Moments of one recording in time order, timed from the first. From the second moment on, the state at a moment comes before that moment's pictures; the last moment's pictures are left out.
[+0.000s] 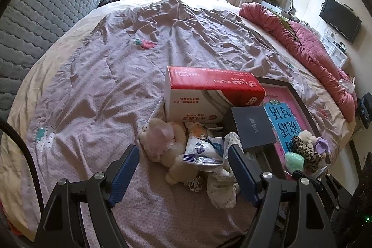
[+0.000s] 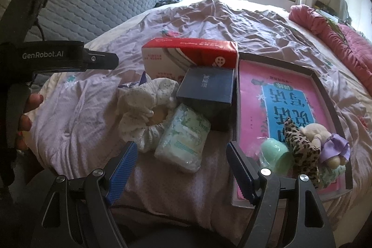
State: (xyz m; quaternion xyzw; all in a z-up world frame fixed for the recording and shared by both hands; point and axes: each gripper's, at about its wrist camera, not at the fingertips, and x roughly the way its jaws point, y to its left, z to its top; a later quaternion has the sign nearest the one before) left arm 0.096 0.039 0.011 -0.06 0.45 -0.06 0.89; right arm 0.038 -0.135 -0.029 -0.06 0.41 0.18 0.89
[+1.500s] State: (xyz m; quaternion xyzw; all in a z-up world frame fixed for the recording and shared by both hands) left arm 0.138 -0.004 -0.043 -0.06 0.50 -0.13 0.86; right arm 0.077 -0.136 -0.071 -0.13 0.43 0.16 0.88
